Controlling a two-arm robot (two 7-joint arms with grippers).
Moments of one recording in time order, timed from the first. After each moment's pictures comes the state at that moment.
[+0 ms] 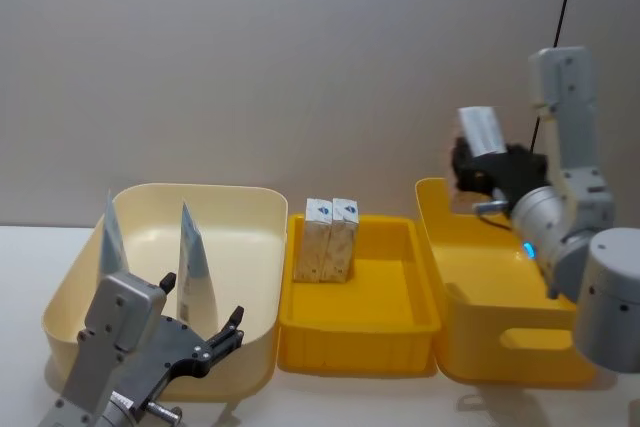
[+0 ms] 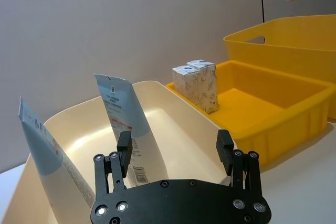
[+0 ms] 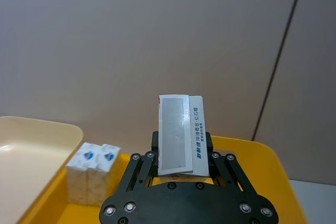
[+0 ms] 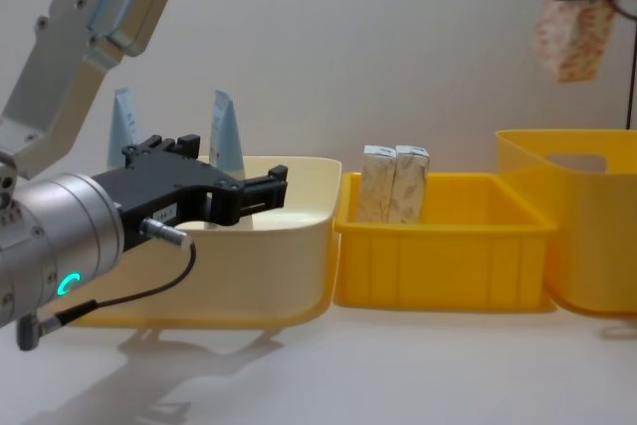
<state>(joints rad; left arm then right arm) -0.24 0.38 0.45 -1.63 -0.20 0.01 -0.01 0.52 0.16 -0.22 -1.61 0.18 0.57 -0.11</state>
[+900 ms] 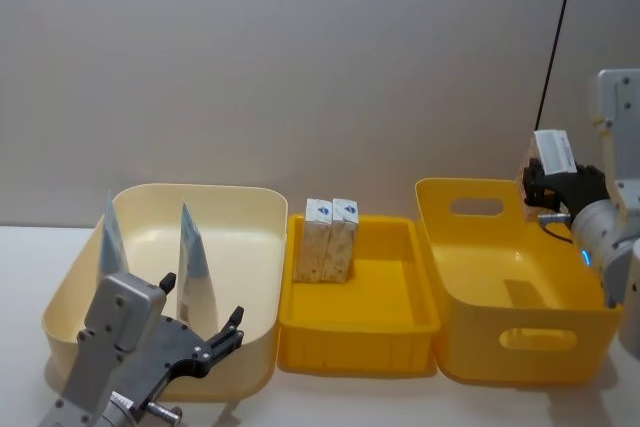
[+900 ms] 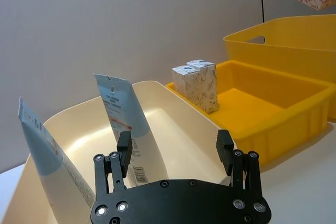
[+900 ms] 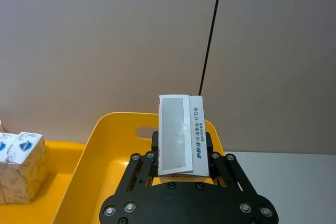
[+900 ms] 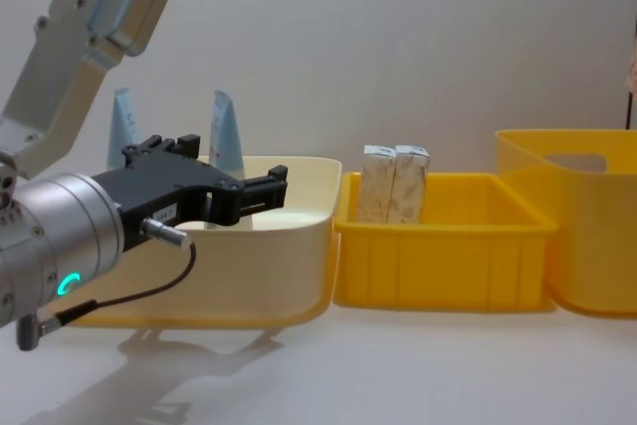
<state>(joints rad) -0.24 0.38 0.45 -1.63 -0.20 0.01 -0.01 0.54 0.21 -0.13 -1.51 0.14 0.57 -0.14</state>
